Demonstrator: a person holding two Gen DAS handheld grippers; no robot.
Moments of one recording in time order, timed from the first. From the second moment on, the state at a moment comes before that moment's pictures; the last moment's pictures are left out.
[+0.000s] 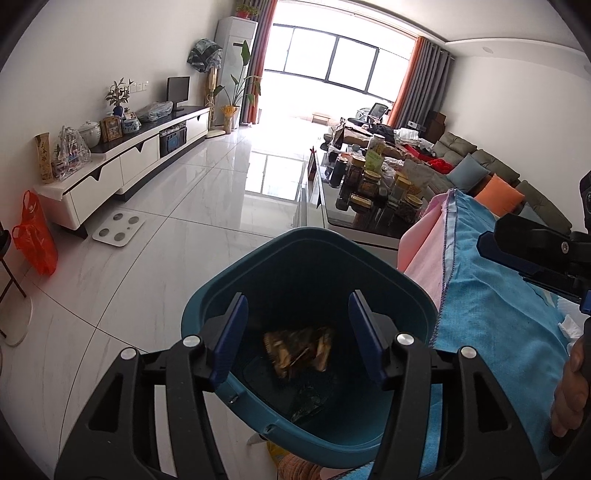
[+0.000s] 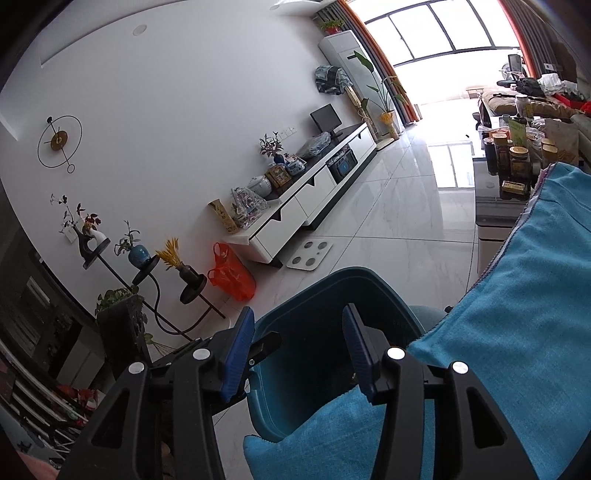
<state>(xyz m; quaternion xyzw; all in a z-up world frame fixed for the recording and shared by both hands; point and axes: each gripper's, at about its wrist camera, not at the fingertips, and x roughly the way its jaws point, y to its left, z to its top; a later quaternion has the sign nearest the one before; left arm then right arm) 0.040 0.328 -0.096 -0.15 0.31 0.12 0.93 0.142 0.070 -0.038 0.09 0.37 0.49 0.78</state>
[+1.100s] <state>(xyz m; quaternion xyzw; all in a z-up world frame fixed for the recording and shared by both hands) 0.075 -0.006 -0.024 -0.04 0.29 -0.26 0.92 0.073 -0.265 -0.033 0.14 0.31 0.19 0.92</state>
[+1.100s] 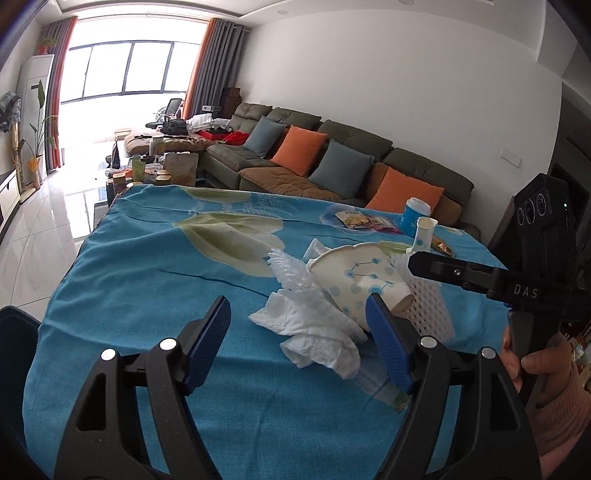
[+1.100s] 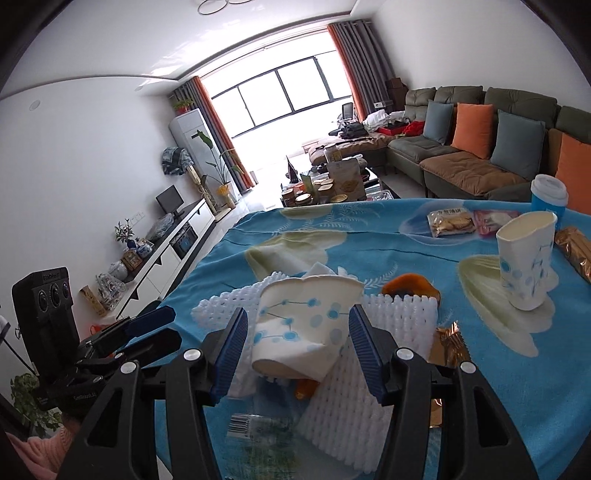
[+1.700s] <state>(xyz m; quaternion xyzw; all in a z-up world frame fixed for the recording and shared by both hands) 0.123 -0.019 -0.054 -0.07 0.38 -0.28 0.88 0.096 -0.269 -0.062 0.20 0.35 0.23 0.89</state>
